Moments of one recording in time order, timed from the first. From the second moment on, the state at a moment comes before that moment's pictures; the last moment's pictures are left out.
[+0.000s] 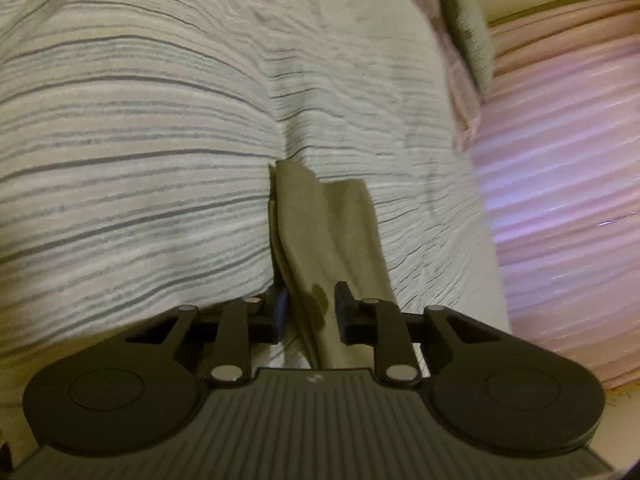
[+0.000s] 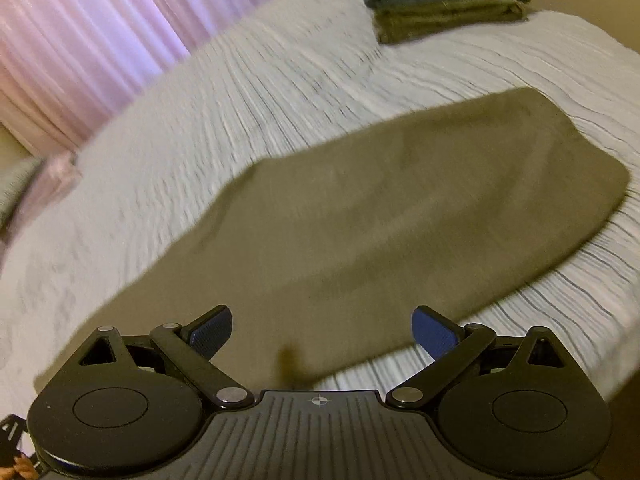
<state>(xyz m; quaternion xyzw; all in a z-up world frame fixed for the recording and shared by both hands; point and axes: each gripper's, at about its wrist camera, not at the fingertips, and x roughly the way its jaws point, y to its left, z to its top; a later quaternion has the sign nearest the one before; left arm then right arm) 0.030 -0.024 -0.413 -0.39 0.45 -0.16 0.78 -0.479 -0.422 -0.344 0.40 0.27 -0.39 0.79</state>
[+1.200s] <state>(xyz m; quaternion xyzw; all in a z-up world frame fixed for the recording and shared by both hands) -0.250 -0.305 -0.371 0.19 0.27 -0.62 0.71 -0.570 -0.421 -0.343 0.50 0.05 -0.31 0.81</state>
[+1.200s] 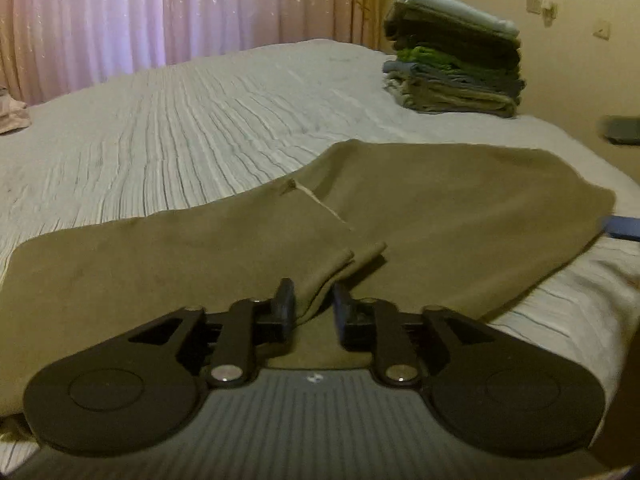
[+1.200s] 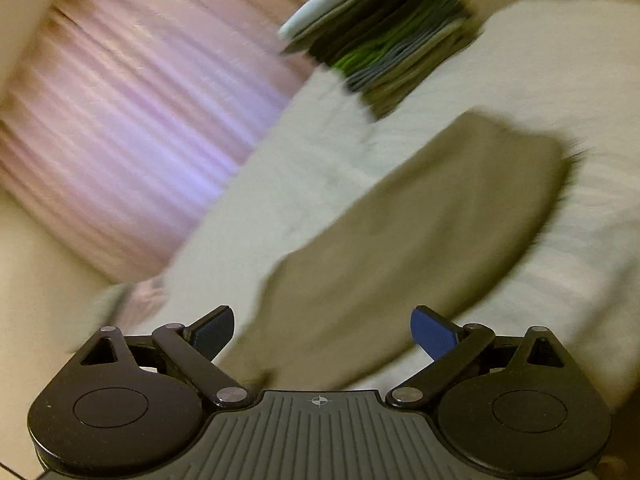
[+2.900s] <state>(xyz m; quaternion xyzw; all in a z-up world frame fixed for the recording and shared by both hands) -0.183 -0.321 -0.344 0.04 0.42 -0.64 0.64 -0.562 -0.427 -0.315 0.09 0.08 -0.49 0.86</state>
